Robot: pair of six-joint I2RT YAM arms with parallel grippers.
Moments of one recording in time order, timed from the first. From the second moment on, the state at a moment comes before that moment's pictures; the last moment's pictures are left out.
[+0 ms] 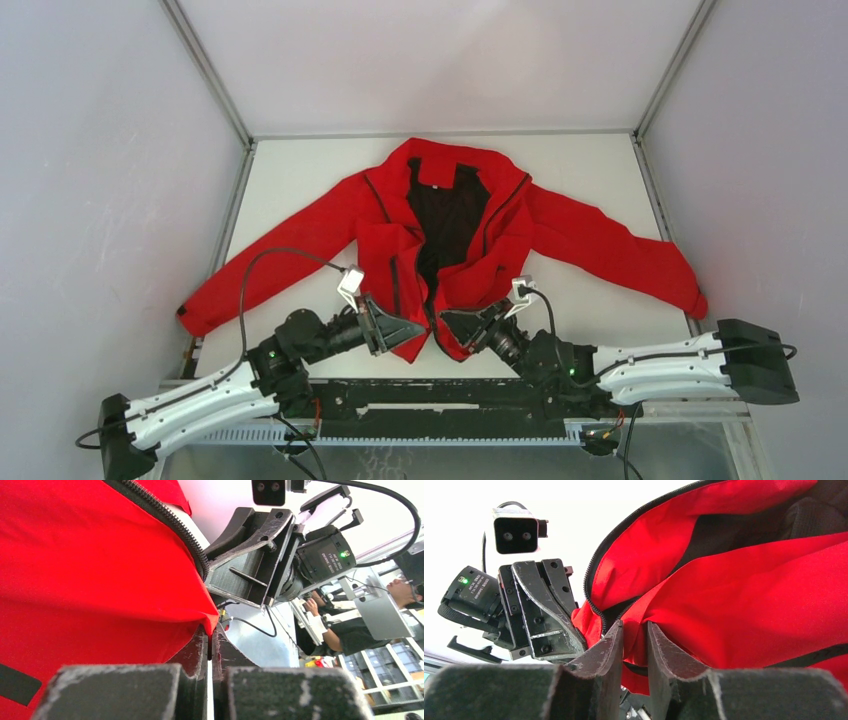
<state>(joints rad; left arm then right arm) -1.06 0.43 0.23 0.21 0.13 -0.87 1.47 0.88 0.23 0.70 0.69 0.78</state>
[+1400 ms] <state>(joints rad) -1.06 0.45 0.18 0.25 0.15 -1.24 1.53 0.44 0.35 0.07 0.21 0.06</state>
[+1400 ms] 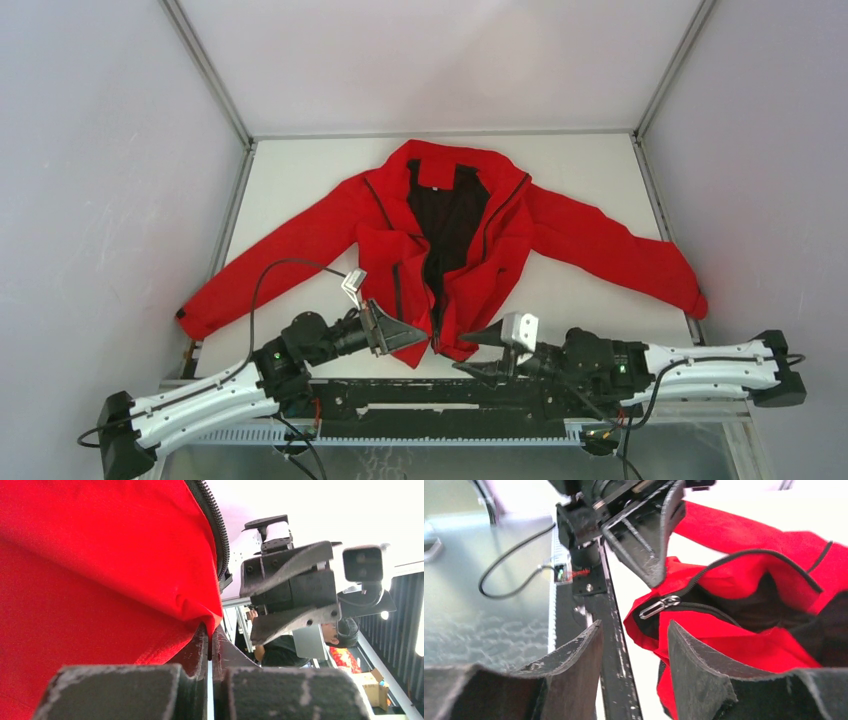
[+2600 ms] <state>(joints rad) -1.06 0.45 0.15 0.27 0.15 -1.26 1.88 1.04 0.32 0.65 0.71 -1.17</state>
